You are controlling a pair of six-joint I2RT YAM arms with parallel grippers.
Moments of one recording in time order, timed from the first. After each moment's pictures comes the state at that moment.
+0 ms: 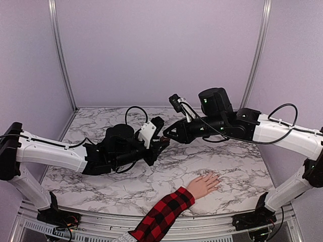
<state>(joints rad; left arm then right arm) -1.13 1.56 0.92 0.41 -0.20 -0.01 0.92 1.40 1.24 -0.36 -0.23 0.28</state>
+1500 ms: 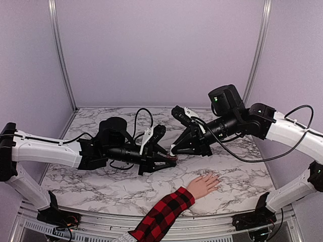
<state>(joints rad) -1.07 1.50 0.91 0.39 0.56 -0.04 0.91 1.31 1.28 -0.61 -0.64 -0.20</state>
